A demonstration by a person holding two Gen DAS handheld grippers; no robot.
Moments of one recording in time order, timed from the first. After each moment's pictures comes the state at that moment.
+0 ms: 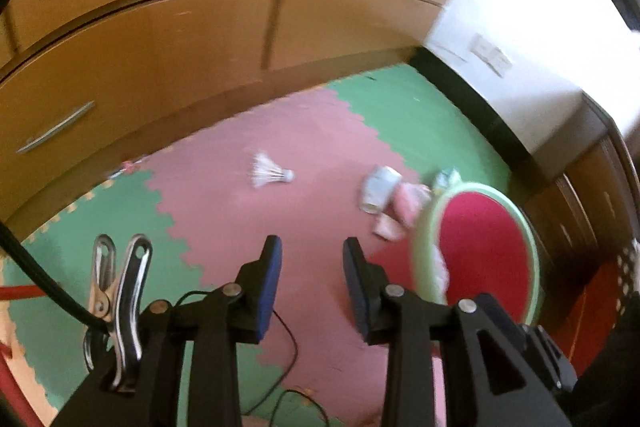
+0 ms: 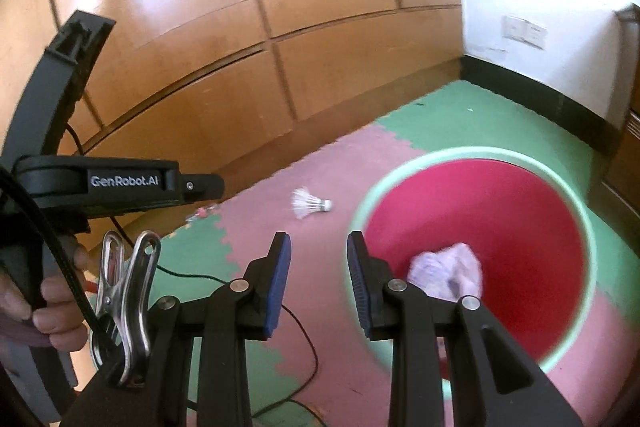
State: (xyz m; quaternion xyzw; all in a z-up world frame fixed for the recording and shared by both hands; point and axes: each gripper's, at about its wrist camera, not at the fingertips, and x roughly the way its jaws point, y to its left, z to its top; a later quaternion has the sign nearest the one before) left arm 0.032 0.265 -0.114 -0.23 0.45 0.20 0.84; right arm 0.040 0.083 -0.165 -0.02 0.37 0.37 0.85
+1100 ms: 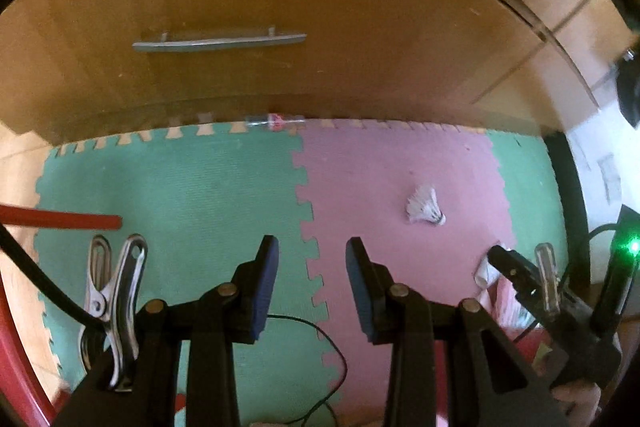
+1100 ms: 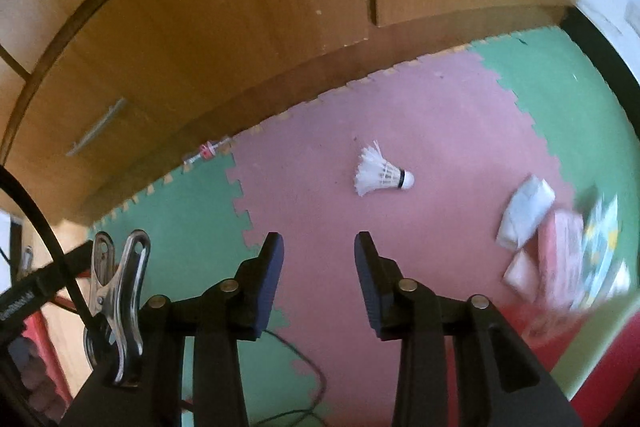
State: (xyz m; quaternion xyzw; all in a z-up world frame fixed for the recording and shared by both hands) left arm -0.029 0.449 -0.178 -0.38 0.46 0.39 0.71; right arm 0.150 0.317 -0.233 -0.16 0.54 0.41 0.71
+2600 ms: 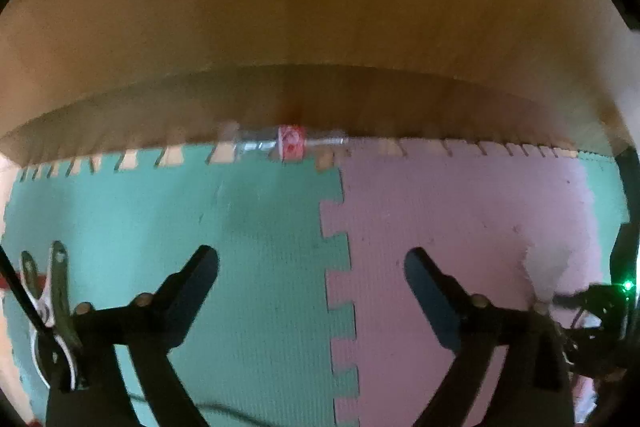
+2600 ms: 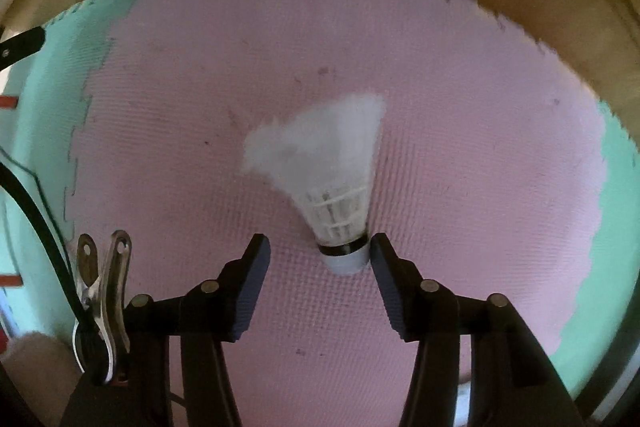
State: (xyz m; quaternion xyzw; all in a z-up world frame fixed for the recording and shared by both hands) left arm 0.046 0.528 -0.354 -0.31 0.45 0.47 0.70; right arm 0.250 0.407 -0.447 -0.45 0.52 0.49 0.54
